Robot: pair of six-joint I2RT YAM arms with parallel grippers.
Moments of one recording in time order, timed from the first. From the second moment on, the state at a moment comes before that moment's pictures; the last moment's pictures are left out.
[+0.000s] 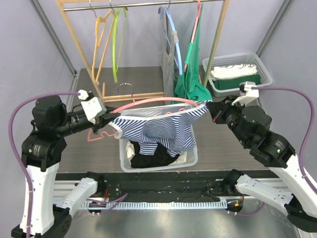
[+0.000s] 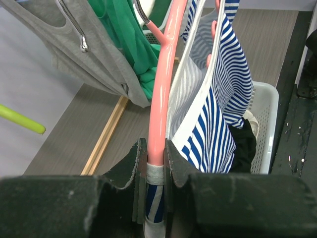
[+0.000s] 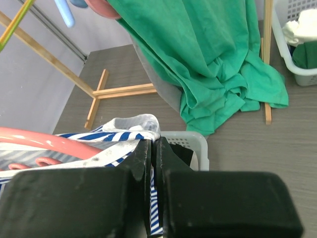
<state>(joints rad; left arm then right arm) -0.22 0.86 1.53 -0.94 0.79 0.50 0.75 0.77 1.22 -0.60 0.45 0.49</state>
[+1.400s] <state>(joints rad) -0.22 0.93 1.49 -0.83 0.85 0.48 0.73 0.61 1.31 -0.62 0.00 0.13</state>
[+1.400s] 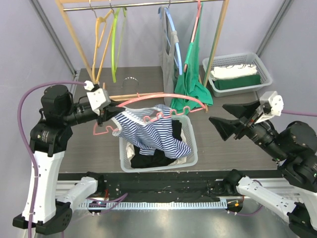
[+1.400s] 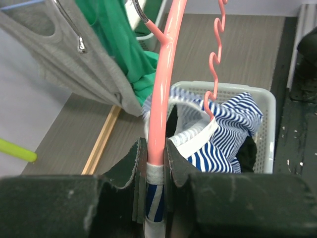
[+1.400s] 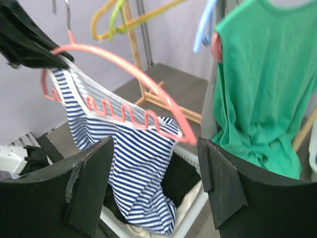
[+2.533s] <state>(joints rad) -0.24 0.90 1.50 -1.13 1.07 0.95 0.73 0.89 1.50 -0.61 -0.50 0.09</state>
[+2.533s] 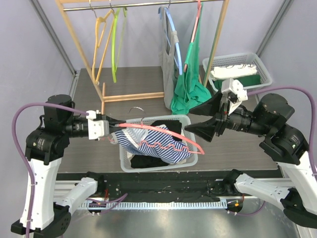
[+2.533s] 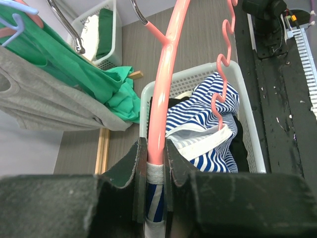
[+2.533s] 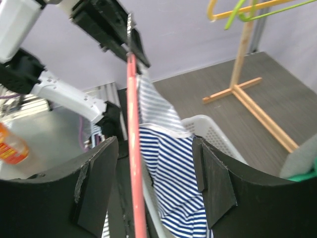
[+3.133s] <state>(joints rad) -0.24 0.94 1.55 -1.09 1.05 0.95 0.73 0.96 1.41 -0.66 -0.71 0.11</state>
